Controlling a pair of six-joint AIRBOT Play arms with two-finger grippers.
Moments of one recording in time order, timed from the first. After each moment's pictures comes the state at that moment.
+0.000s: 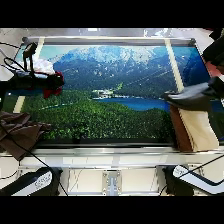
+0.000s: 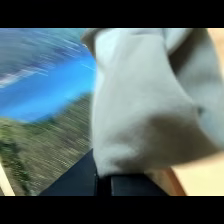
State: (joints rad) left arm 0.07 -1.17 1.26 0.99 -1.13 -1.21; right arm -0.64 -1.18 1.40 -1.21 1.49 1.48
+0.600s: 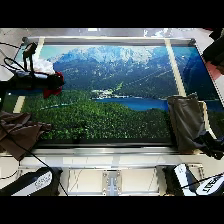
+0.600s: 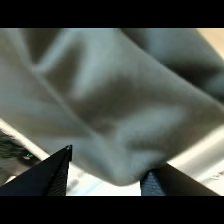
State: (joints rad) left arm 0.07 -1.17 1.26 0.99 -1.13 -1.22; right arm -1.10 -0.83 0.63 -1.23 1.39 1.35
